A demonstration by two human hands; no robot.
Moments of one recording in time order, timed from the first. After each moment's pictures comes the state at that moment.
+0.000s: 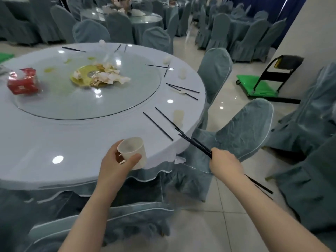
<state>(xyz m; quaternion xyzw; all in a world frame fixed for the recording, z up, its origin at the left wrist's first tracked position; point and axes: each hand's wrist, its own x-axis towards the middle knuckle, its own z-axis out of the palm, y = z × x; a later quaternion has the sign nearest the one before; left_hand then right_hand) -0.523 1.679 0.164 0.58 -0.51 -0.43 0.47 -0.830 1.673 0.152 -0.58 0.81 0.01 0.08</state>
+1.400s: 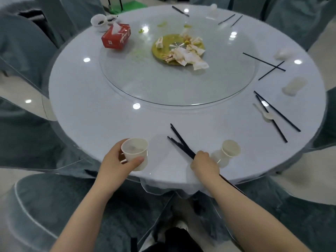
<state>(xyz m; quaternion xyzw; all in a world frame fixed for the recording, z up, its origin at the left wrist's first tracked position) -0.592 1.561 0.125 0.76 -0.29 -0.31 0.50 -0.776 1.369 0.006 -0.80 0.55 0.11 0.20</state>
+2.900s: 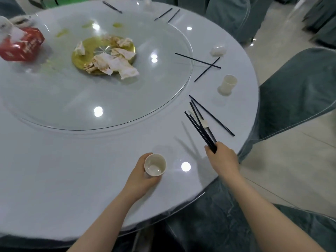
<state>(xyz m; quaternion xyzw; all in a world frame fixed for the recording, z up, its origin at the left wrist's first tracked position) -0.767 1.317 0.032 0.69 -0.39 -0.46 0.41 -0.999 1.166 0.038 -0.70 0.67 -0.08 0.25</state>
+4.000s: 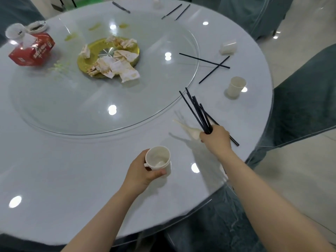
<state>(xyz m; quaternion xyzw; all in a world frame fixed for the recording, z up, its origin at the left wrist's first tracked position) -0.791 1.258 0.055 0.71 -0.38 -0.40 0.44 -0.971 1.068 0.043 -0.67 0.62 -0.16 0.37</state>
